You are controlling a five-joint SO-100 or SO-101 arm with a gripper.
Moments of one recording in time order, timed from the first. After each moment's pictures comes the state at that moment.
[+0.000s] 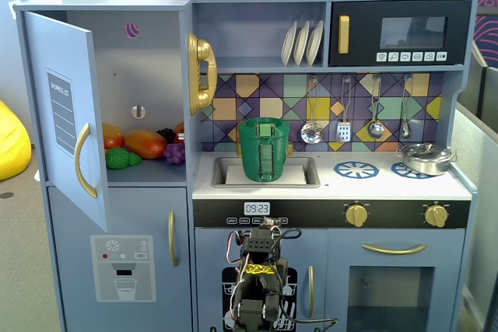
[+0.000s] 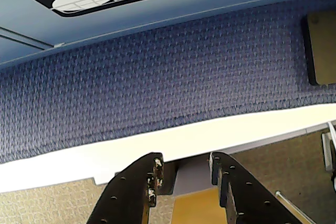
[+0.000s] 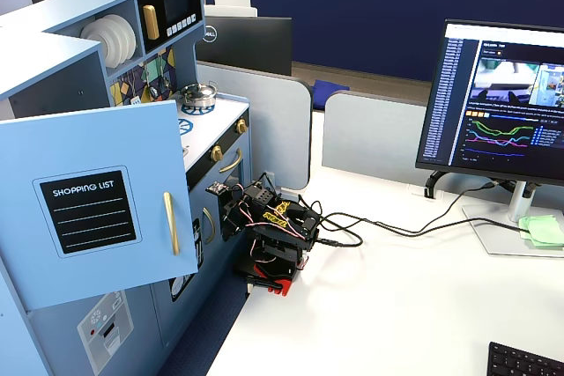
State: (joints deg) arm 5.2 182.5 170.9 77.5 -88.3
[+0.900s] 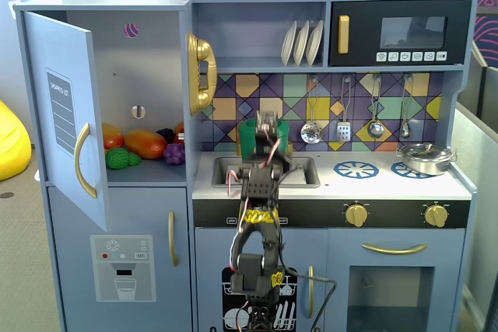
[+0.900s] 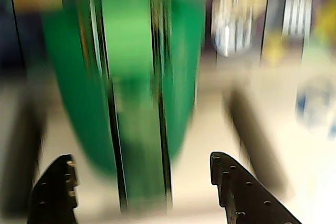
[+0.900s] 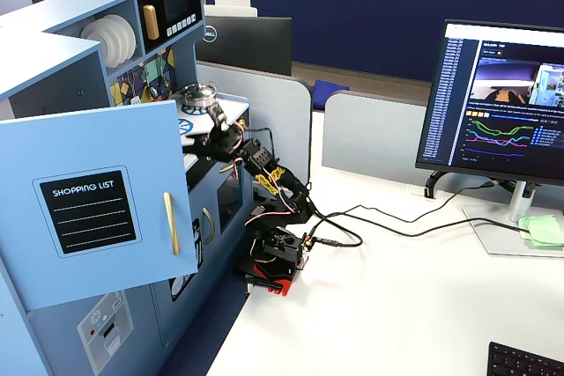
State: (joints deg) arm 7.3 149.2 112.8 36.9 -94.0
